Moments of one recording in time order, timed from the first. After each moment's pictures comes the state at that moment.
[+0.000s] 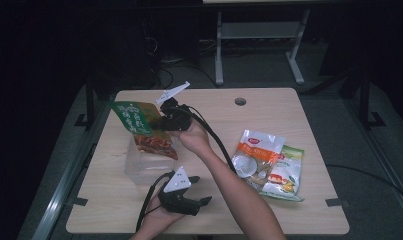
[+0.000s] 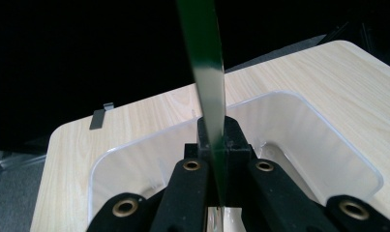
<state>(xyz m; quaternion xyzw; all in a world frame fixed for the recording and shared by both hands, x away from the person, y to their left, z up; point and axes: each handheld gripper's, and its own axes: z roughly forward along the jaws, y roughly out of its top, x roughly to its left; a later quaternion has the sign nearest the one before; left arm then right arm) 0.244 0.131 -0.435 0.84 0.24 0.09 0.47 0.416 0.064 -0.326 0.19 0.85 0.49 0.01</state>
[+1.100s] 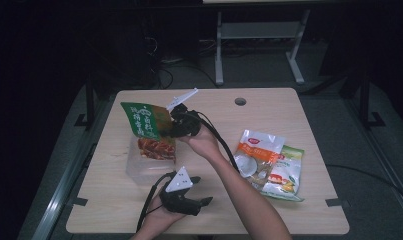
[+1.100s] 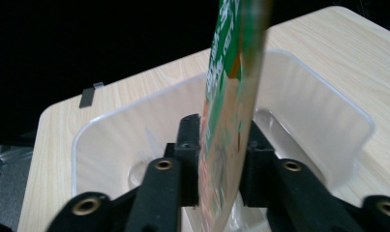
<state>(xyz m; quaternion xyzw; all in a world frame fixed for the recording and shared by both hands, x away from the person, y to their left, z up) 0.246 0.128 -0.438 0.85 0.24 0.08 0.47 0.417 0.041 -0.346 0.21 0.86 0.46 0.00</state>
